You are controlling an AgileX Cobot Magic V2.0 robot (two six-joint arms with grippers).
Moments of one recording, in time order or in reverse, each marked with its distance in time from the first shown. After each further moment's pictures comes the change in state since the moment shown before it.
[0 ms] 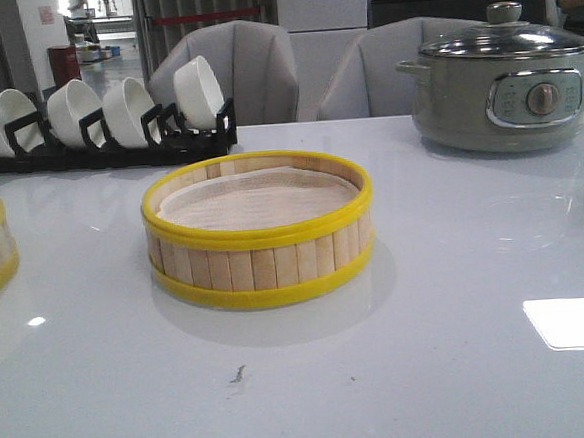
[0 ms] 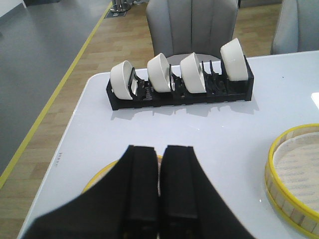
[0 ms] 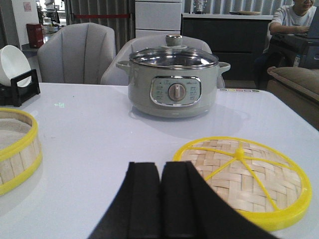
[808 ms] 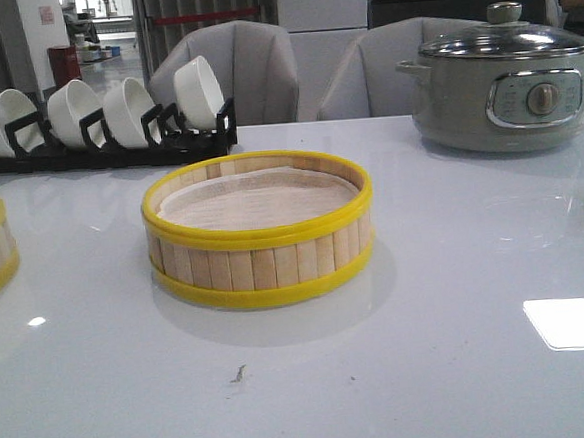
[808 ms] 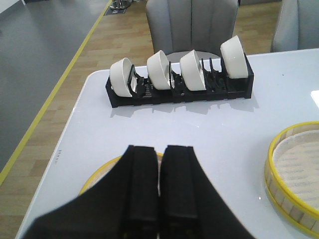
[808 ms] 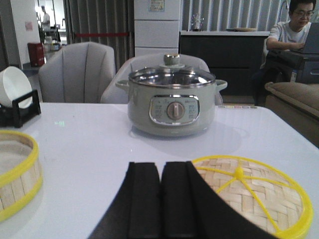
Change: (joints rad) left arm 0.000 0.000 0.000 -0.003 0.008 0.000; right arm 0.000 0.000 0.000 0.018 -0.084 0.012
